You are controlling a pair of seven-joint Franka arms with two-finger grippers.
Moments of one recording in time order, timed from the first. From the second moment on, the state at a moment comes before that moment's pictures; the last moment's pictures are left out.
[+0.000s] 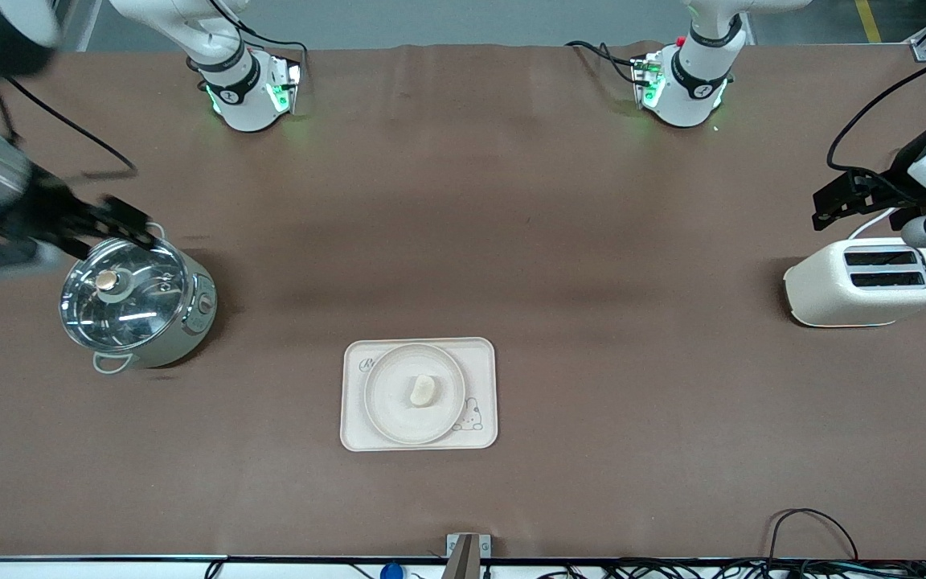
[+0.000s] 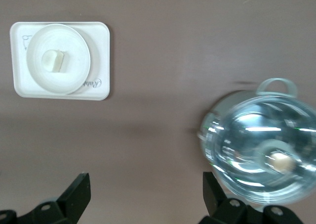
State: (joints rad) left arm -0.04 0.08 -0.07 -1.44 0.03 1.51 -0.07; right arm 0.14 0.15 0.00 -1.56 0.11 1.70 0.07
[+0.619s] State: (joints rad) left arm -0.03 0.08 -0.07 -1.43 0.03 1.52 -0.07; right arm 0.37 0.55 0.00 -1.56 0.20 2.20 0.37
